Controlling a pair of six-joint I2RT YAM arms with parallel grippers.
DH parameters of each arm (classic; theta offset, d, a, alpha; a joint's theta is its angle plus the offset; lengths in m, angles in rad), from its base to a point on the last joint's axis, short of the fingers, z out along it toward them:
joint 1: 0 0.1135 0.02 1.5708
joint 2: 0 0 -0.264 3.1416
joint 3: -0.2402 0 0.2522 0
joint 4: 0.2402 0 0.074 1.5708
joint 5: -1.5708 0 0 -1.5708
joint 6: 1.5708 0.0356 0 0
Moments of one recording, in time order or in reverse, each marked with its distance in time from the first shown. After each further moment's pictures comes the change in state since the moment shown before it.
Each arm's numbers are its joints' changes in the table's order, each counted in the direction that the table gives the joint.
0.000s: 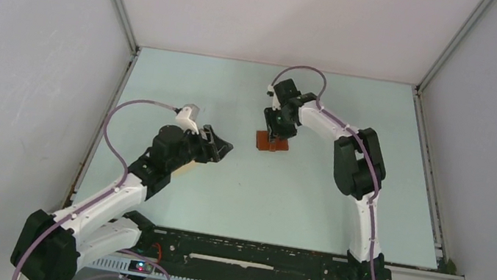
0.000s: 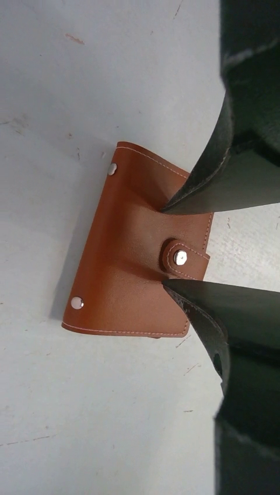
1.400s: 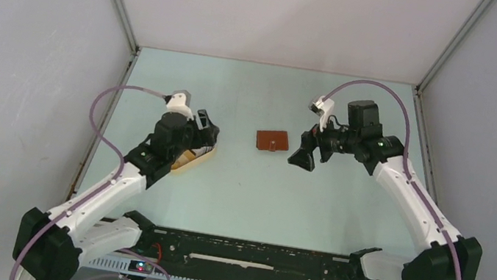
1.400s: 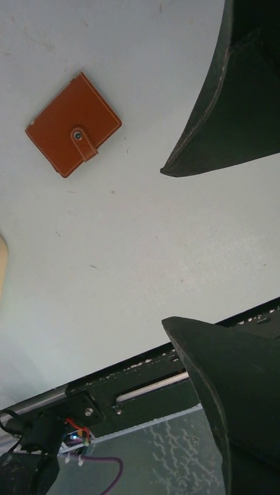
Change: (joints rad) left arm 0.000 -0.019 -0.178 0.270 0.382 0.089; right arm -0.178 0.966 0.650 -0.110 0.611 -0.425
